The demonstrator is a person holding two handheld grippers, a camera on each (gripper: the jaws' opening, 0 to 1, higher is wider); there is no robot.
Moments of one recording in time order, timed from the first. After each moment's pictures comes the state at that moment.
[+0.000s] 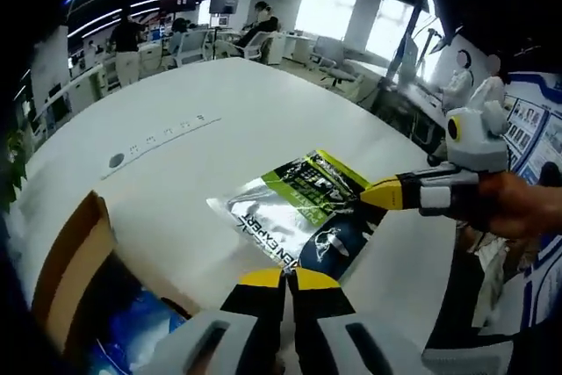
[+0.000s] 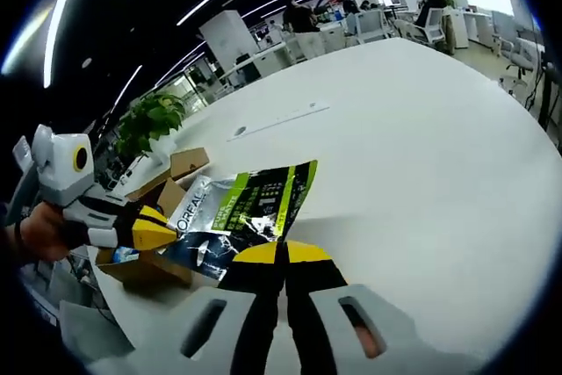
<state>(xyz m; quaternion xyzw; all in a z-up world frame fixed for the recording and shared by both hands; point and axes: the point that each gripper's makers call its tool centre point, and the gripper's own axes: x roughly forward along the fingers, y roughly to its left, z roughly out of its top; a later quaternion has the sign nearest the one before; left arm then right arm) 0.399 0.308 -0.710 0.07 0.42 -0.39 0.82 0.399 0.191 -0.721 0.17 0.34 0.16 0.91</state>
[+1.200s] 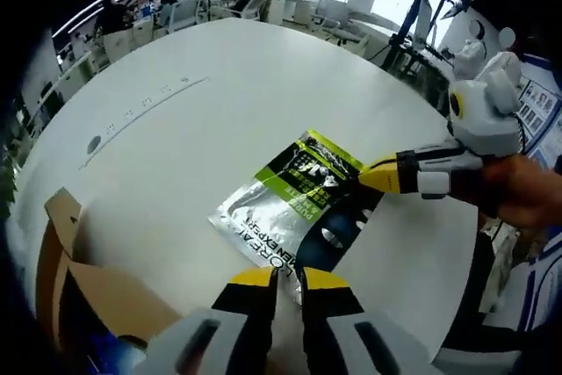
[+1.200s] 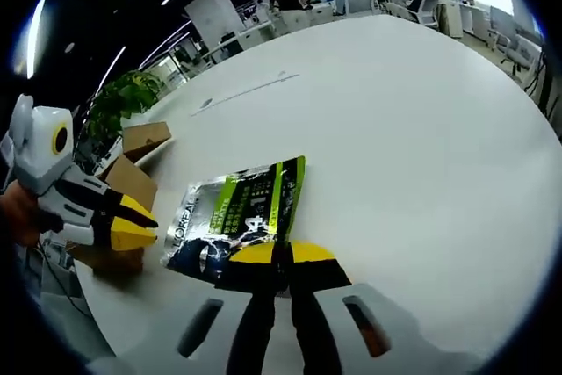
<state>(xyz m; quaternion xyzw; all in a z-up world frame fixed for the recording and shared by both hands) 0.401 0.293 -0.753 0.13 0.48 -0.37 0.78 0.407 0.164 -0.779 0.14 0.39 0.14 0.90</state>
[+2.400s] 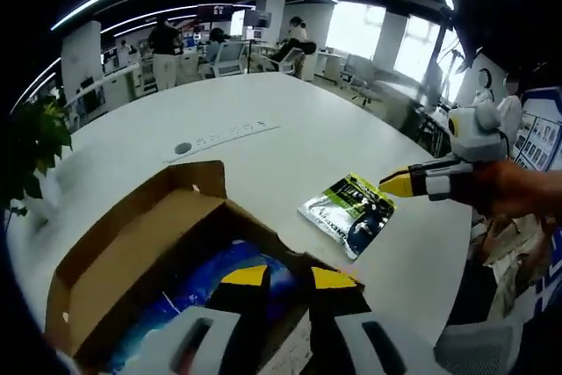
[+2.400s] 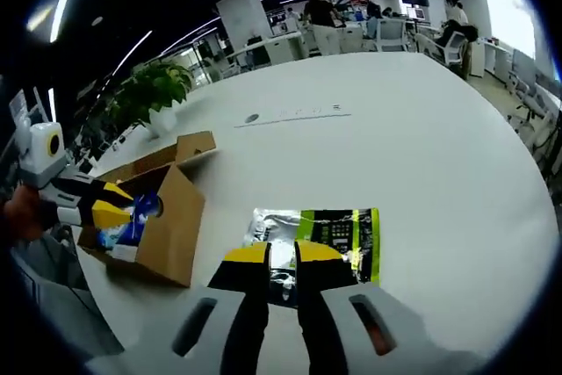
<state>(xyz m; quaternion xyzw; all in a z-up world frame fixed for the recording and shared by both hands) 0.391 0.431 -0.678 0.05 0.37 -0.32 0.87 0.411 0.254 -0.705 0.06 0.35 0.20 0.91</state>
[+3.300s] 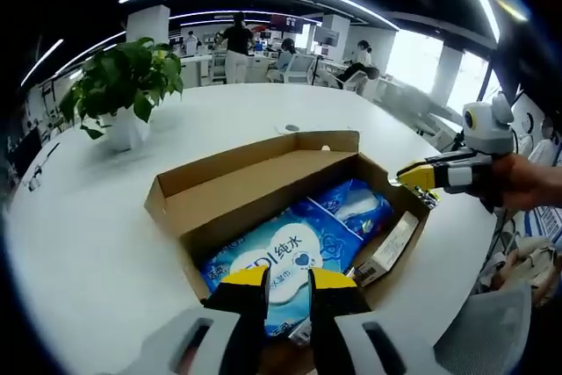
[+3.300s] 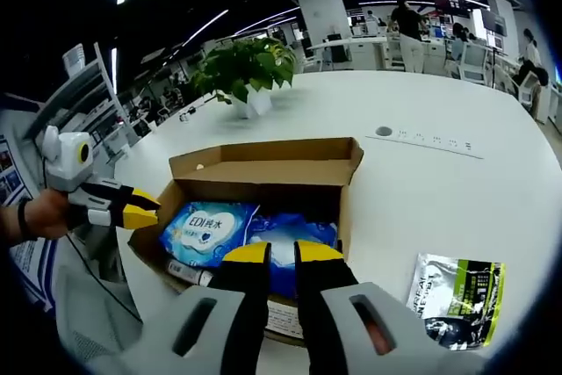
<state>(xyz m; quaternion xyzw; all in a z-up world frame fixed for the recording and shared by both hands) 0.337 0.607 -0.679 -0.01 0.36 -0.18 0.91 0.396 0.436 -0.676 0.03 0.33 0.36 0.87</state>
